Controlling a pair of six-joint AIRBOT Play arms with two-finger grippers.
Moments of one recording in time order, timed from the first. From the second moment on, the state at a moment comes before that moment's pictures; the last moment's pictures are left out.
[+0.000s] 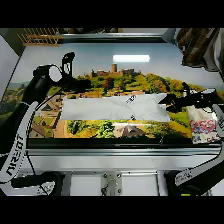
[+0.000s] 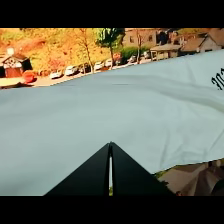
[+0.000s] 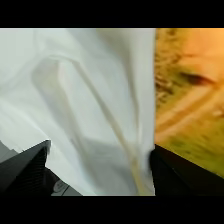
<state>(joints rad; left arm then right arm) -0.26 -1.47 1.44 1.31 -1.06 -1.70 -0.41 -1.86 1.33 -0.74 1.32 1.14</state>
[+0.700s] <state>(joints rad) -0.34 -1.56 1.44 1.25 -1.01 -1.68 -0.30 -1.76 1.41 -0.83 1.38 1.23</state>
